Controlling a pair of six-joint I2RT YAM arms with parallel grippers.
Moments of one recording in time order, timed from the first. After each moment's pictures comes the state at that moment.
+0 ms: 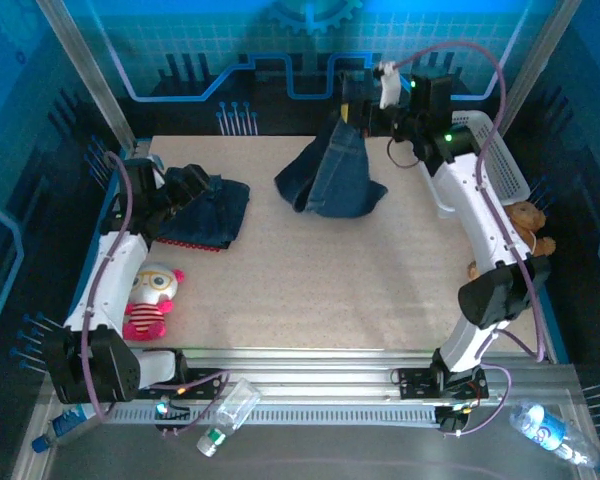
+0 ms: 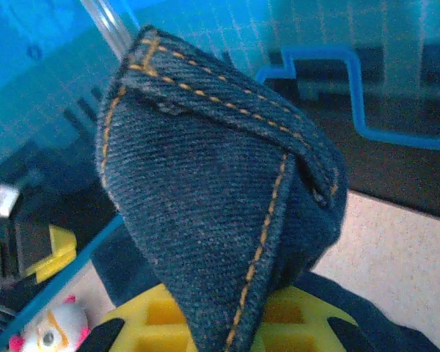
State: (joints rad) left arm 0.10 1.26 1.08 -0.43 0.24 -0.68; right arm 0.25 1.70 1.83 -0.50 -0.55 0.20
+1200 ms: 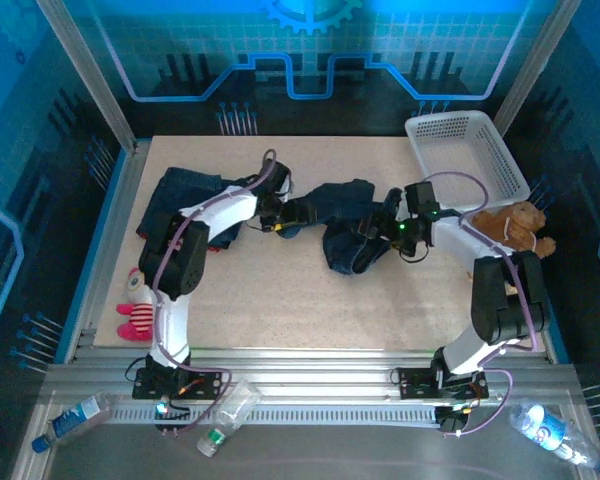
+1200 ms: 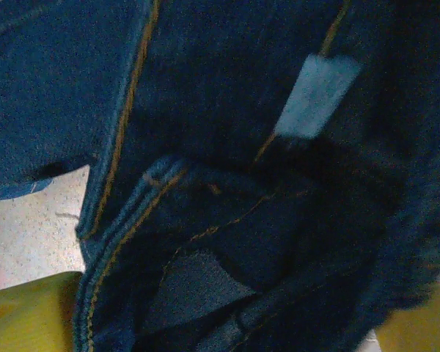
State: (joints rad) left arm -0.42 2.07 1.52 -0.55 0.27 -0.55; right arm 0.15 1.60 0.98 -0.46 -0.38 0.54
